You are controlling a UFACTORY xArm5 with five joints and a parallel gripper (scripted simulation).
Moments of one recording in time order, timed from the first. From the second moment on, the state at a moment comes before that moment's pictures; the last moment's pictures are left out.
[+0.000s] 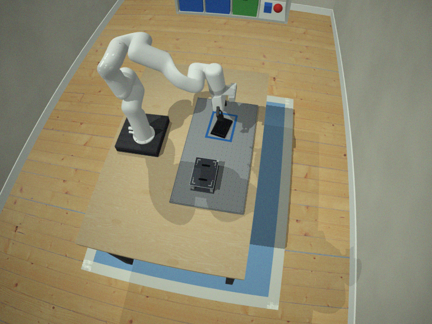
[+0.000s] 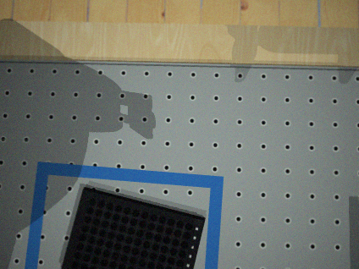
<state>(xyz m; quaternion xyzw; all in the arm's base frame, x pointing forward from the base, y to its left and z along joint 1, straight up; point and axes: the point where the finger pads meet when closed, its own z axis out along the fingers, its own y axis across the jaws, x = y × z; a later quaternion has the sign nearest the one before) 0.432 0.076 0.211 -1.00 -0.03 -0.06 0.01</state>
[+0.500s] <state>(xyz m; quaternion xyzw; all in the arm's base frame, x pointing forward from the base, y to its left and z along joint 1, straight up) 0.415 0.028 0.234 -1.00 -0.02 -0.02 0.00</state>
